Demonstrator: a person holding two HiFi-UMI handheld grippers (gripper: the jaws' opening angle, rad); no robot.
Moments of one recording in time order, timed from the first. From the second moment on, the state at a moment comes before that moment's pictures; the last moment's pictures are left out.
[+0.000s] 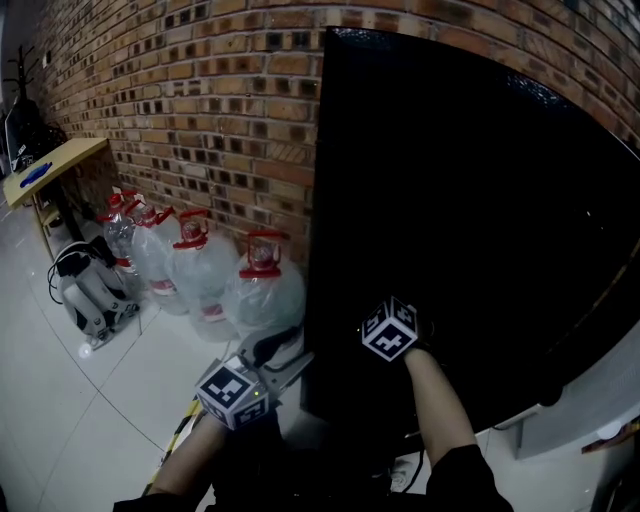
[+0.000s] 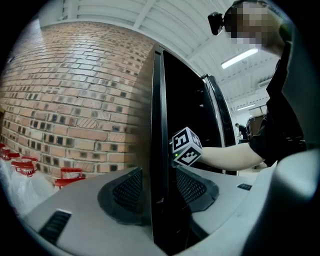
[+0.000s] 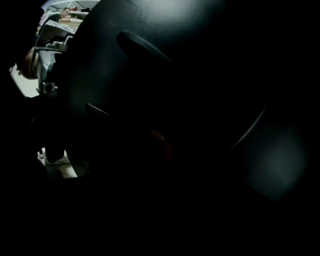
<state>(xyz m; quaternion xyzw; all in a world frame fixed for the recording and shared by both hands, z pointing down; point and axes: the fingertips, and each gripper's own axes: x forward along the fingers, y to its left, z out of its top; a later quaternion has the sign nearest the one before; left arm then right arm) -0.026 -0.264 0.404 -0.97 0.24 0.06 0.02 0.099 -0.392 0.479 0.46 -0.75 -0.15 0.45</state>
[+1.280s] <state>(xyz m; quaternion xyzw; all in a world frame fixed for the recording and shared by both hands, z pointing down) -0.033 -0.268 0.402 -0.97 0.20 0.09 -0.02 0.174 -0.497 0.476 0.58 -0.67 -0.12 0.45</state>
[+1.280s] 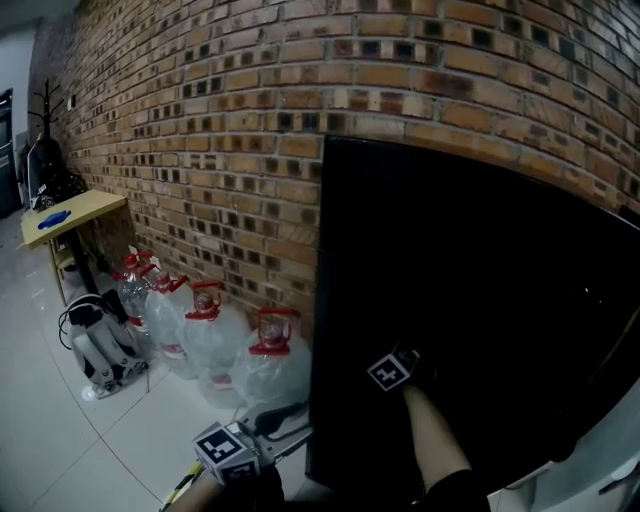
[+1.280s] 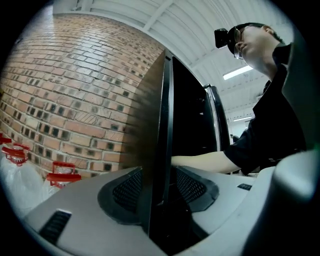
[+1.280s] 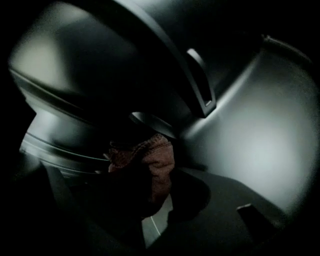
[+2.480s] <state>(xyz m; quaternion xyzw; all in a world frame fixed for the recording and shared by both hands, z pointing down) -0.209 -0.101 0.375 -0.88 0.44 0.14 0.05 0.022 -0.151 0.373 0.44 -0.89 -0.09 -0.07</state>
